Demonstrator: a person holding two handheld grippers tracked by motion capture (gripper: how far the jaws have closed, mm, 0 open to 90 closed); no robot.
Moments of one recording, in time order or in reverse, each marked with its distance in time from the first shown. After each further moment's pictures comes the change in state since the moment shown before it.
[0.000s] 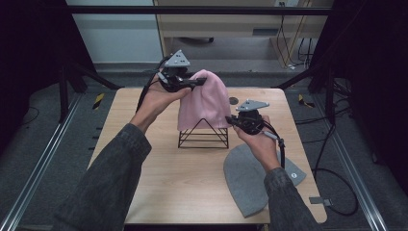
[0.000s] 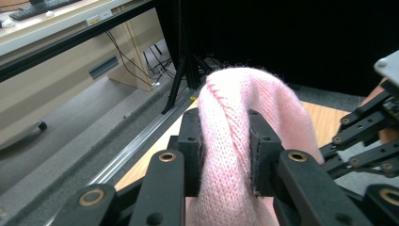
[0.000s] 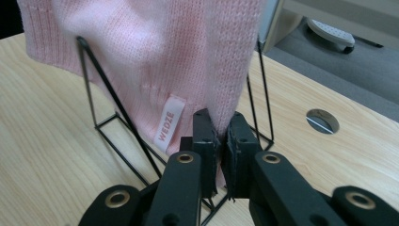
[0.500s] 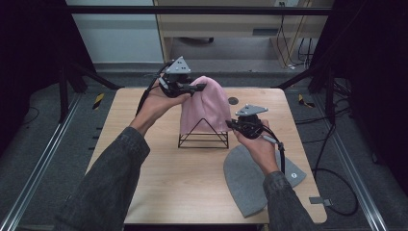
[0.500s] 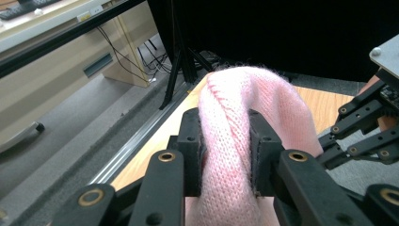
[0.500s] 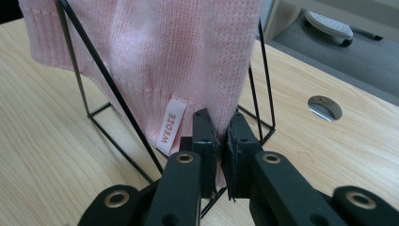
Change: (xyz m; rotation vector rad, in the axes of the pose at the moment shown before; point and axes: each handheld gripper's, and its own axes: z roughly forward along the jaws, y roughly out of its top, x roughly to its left) left arm -0.003 -0.020 -0.001 0.008 -0.027 0.008; right arm 0.003 -0.016 0.008 0.018 -0.008 0.008
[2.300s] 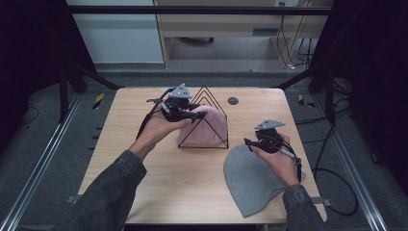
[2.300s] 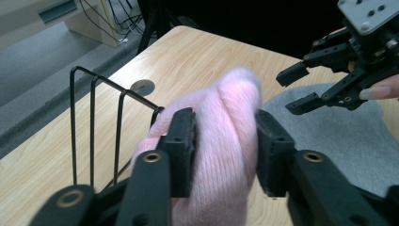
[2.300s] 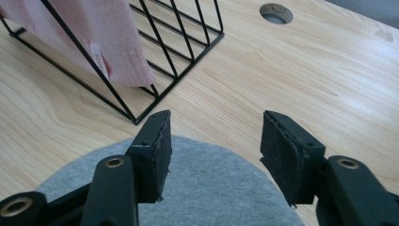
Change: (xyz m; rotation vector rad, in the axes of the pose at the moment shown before) left arm -0.044 -0.046 0.004 0.095 -0.068 -0.131; right arm -0.029 -0.065 -0.026 0.161 -0.133 0.062
